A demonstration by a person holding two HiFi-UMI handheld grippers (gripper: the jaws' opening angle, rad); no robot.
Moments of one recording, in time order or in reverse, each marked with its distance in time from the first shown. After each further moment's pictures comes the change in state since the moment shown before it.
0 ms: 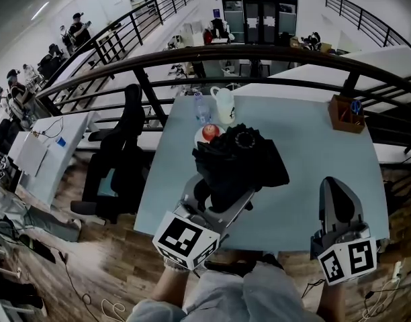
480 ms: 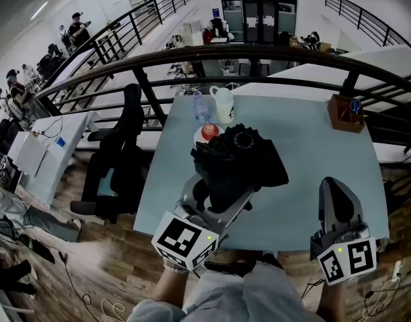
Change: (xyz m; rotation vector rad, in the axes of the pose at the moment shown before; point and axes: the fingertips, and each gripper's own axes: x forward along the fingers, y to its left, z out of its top) left arm -0.001 -0.001 0.000 -0.001 0.001 0.001; right arm -0.001 -0.001 -0.002 0.000 0.007 -0.001
